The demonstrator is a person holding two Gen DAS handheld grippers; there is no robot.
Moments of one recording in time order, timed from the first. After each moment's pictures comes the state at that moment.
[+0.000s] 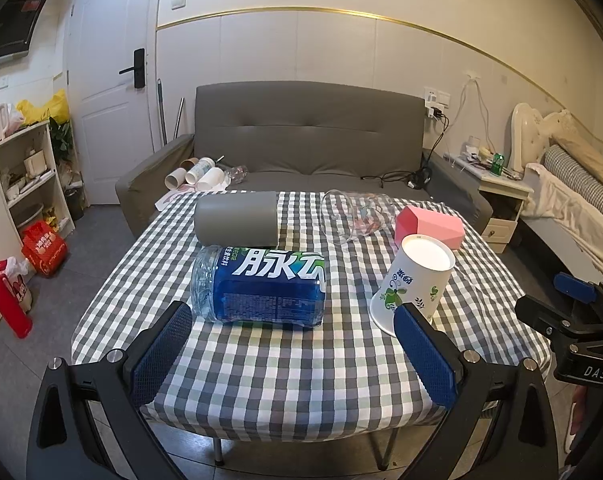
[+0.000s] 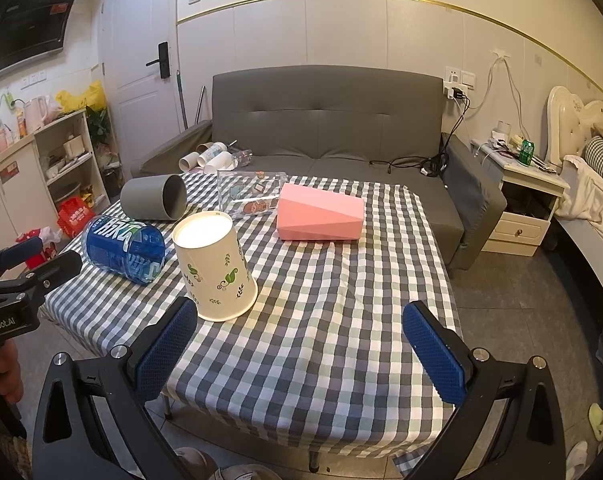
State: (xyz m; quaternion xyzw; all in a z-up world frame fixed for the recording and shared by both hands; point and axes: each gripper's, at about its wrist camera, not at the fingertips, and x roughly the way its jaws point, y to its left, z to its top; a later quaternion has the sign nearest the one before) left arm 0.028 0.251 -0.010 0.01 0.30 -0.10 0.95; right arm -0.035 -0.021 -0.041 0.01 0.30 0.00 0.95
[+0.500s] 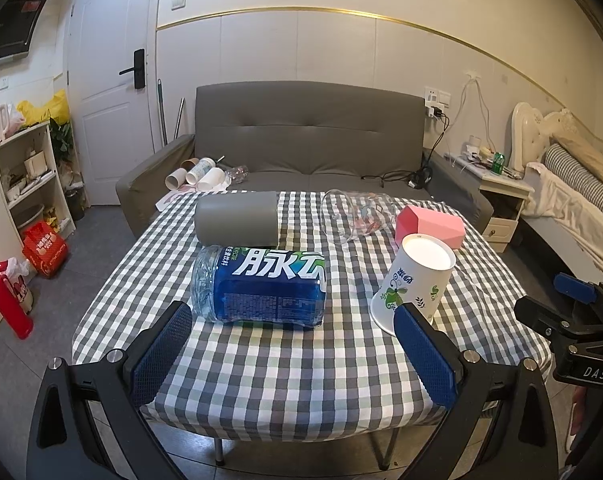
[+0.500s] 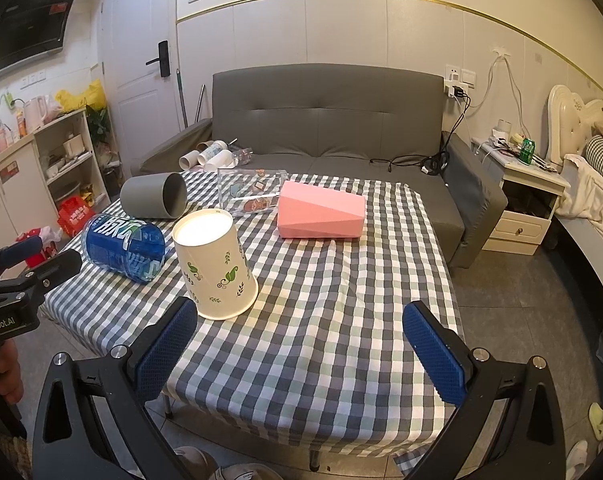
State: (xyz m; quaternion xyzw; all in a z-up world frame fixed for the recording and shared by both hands) left arm 0.027 0.251 -0.011 0.01 0.30 -0.10 0.95; right arm -0.034 -0.019 -0.044 0.01 0.31 0.00 0.95
